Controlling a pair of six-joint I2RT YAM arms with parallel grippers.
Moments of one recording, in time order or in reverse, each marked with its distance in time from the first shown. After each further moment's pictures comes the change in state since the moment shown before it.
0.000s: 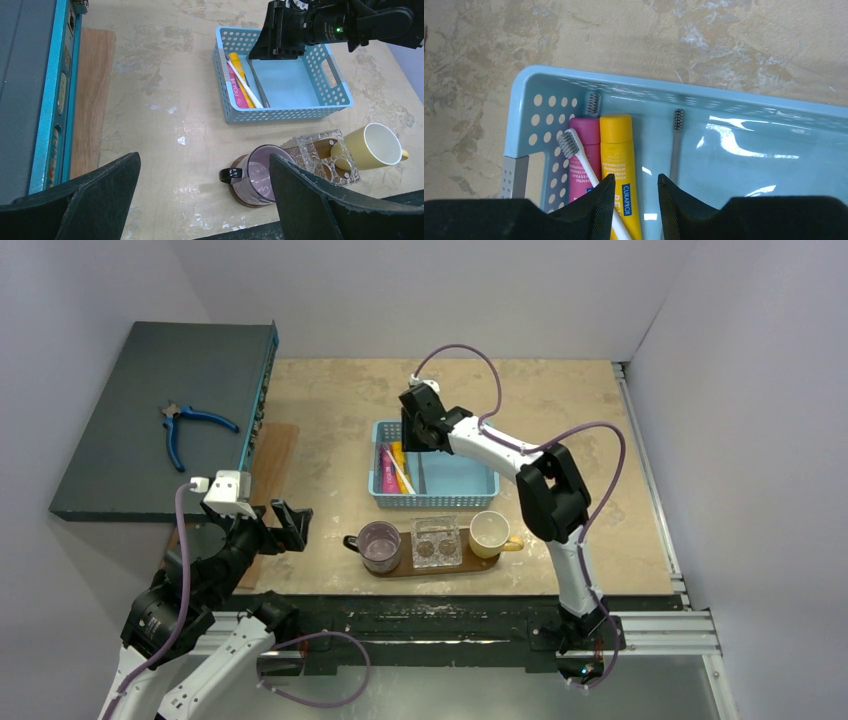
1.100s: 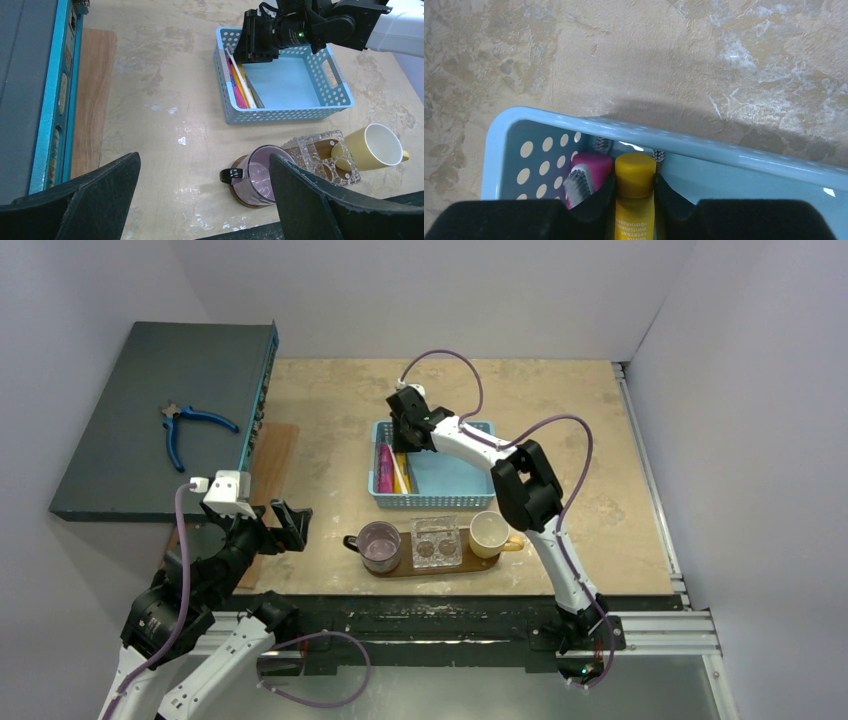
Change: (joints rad) left arm 0.000 0.000 0.000 0.000 -0.004 0.000; right arm 0.005 0.222 0.206 -0.014 -0.035 -0.005
